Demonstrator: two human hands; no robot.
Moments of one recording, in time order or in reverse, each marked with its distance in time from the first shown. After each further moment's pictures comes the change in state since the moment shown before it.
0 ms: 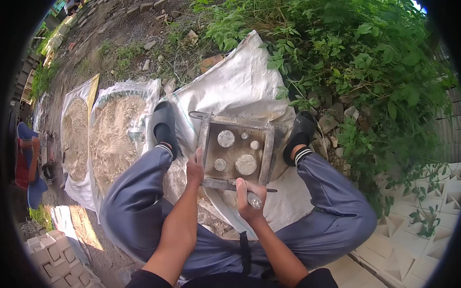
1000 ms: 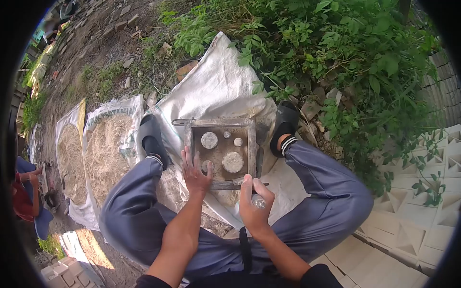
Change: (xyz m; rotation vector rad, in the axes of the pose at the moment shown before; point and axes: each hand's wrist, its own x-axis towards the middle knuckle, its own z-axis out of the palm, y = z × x) left_hand -0.040 0.025 0.025 0.694 0.097 0.550; right_hand -0.016 -0.047 -0.020 -0.186 0.345 0.054
